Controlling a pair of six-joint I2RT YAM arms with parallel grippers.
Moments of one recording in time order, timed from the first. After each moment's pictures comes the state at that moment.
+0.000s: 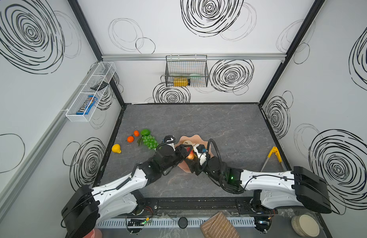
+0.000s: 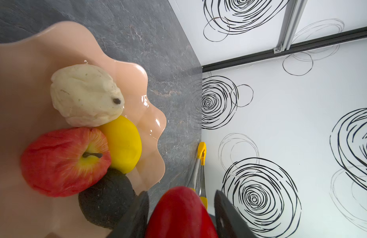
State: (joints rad) left arm -0.78 1.04 0.50 0.19 0.03 -1.32; right arm 1.20 1.29 0.55 0.47 0.37 0.29
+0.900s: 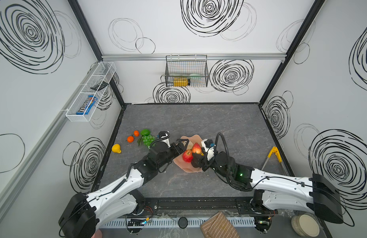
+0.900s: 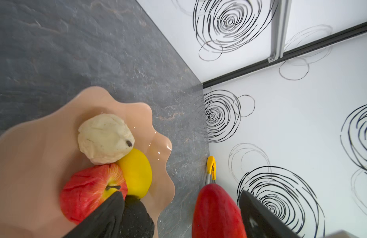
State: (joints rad) left arm -0.63 0.94 0.52 0.12 0.04 -1.09; right arm 1.07 1.08 0.56 0.20 0.29 0.35
